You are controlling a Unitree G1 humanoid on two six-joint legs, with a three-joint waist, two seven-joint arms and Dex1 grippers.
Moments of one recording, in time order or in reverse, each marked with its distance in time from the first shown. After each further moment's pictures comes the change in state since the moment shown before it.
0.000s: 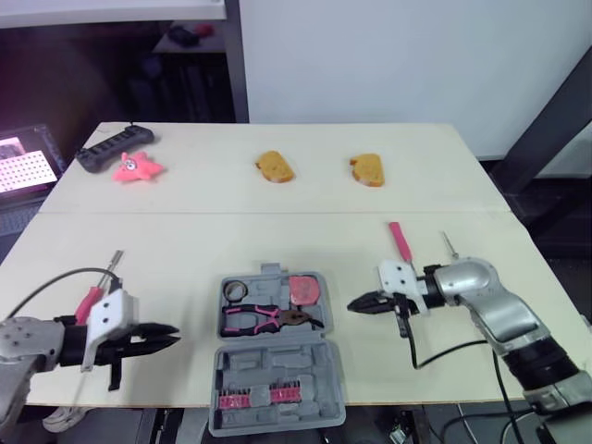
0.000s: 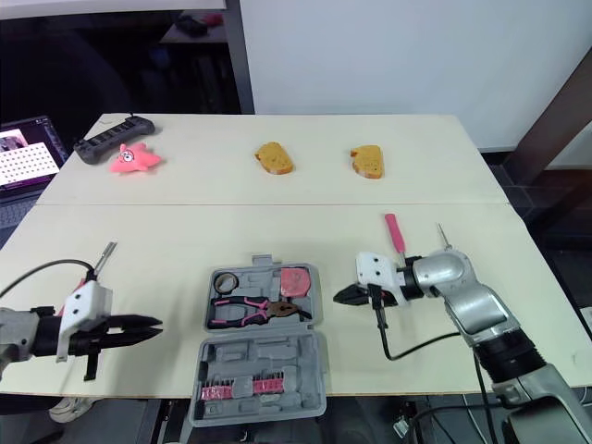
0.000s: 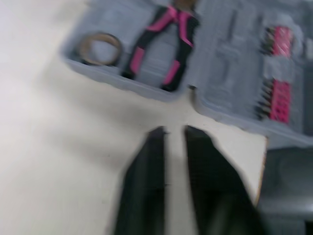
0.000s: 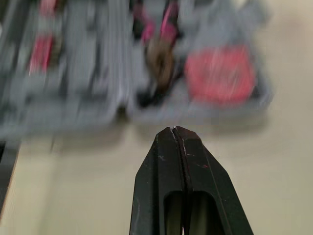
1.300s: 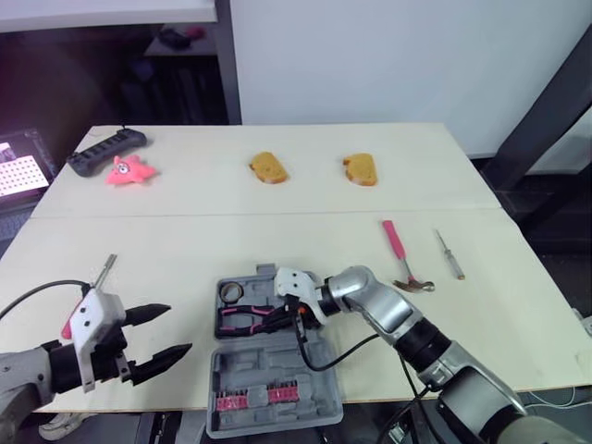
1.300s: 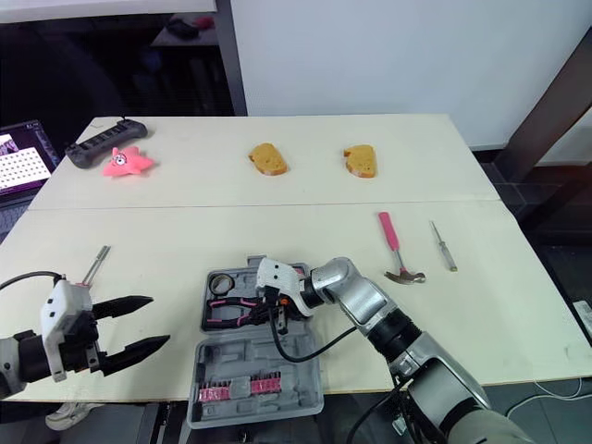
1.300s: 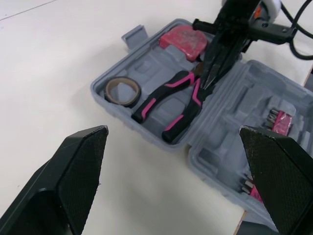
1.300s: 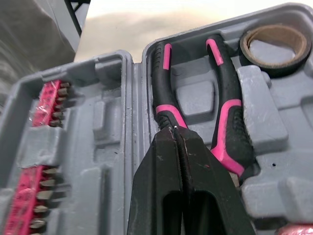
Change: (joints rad) left arm 0.226 -0.136 0.264 -0.411 -0.228 0.370 0.283; right arm -0.275 0.468 0.335 0.227 -0.043 0.288 -0.198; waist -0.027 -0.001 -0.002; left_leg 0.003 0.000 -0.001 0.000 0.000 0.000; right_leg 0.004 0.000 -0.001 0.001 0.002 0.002
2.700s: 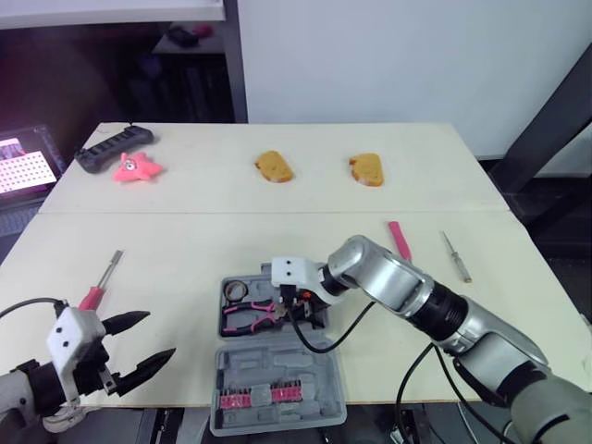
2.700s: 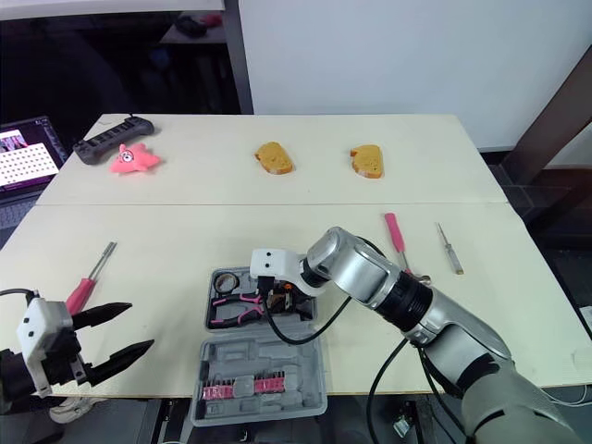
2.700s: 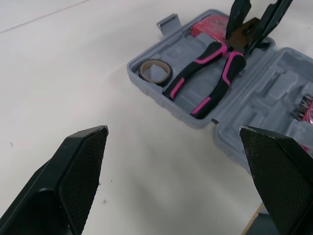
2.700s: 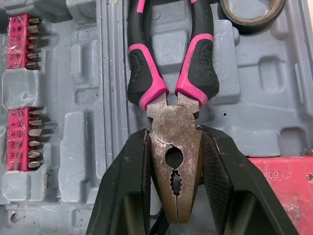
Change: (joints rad) left arm 0.102 -0.087 0.060 0.065 0.062 -0.170 0.003; right arm -0.249 -0.151 0.167 -0.297 -0.006 0.503 -0.020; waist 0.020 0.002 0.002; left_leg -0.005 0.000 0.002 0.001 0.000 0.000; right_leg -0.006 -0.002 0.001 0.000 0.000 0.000
